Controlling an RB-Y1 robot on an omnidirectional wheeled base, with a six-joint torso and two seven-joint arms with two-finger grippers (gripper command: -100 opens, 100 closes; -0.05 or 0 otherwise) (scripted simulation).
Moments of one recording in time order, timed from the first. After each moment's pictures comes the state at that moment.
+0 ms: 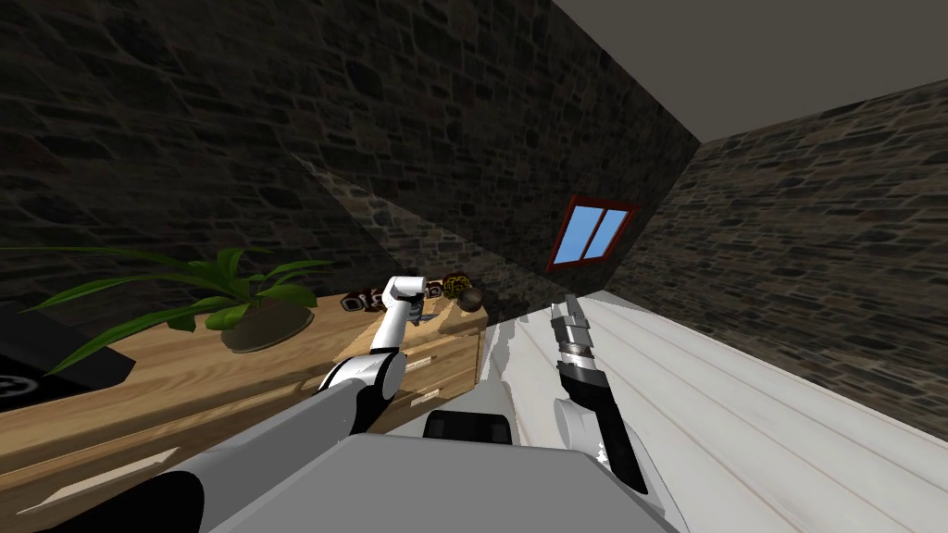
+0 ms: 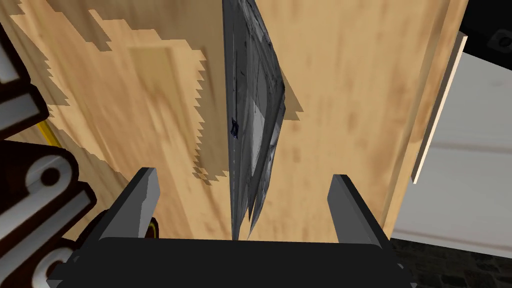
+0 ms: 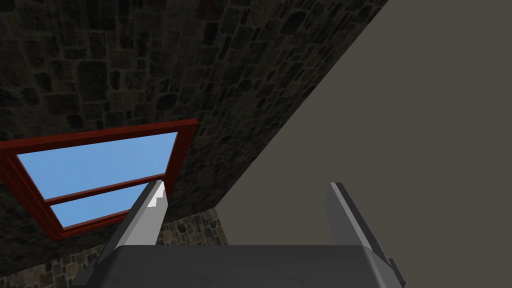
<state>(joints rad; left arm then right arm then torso) -0.70 0.12 0.36 -1.33 -0.16 1.74 0.06 0.51 0.00 -0.02 -2.23 0.05 -0.38 0.02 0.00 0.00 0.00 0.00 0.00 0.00</state>
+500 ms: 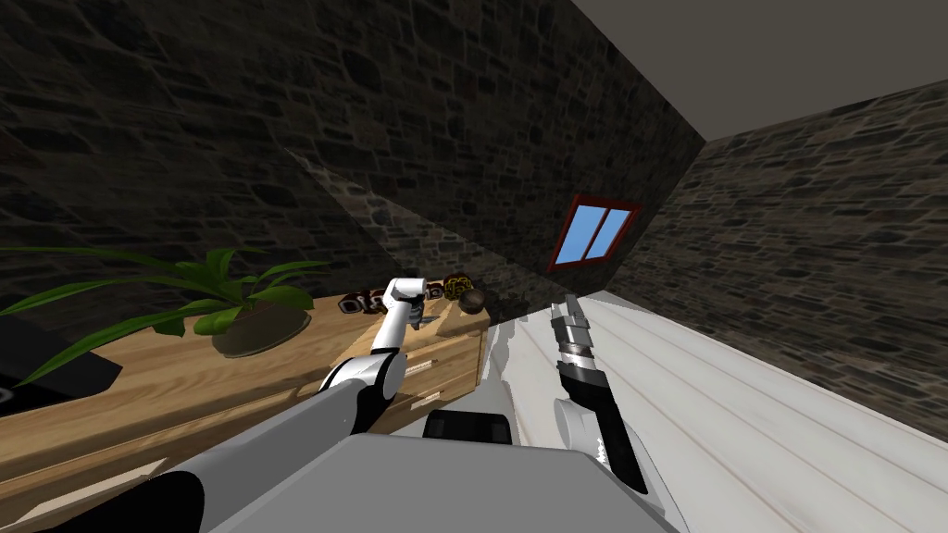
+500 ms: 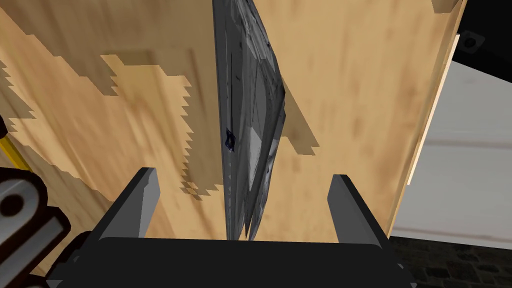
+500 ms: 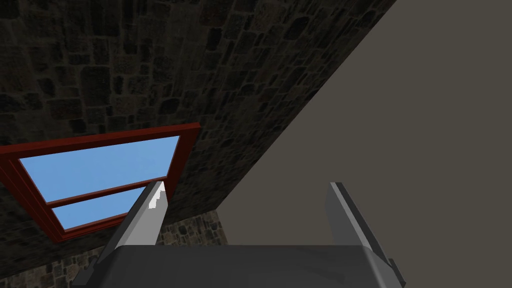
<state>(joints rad) -0.70 0.11 0.37 -1.30 -0.15 1.77 0.06 0.51 0.00 -0.02 -2.23 0.05 -0.38 0.02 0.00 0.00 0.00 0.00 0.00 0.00</state>
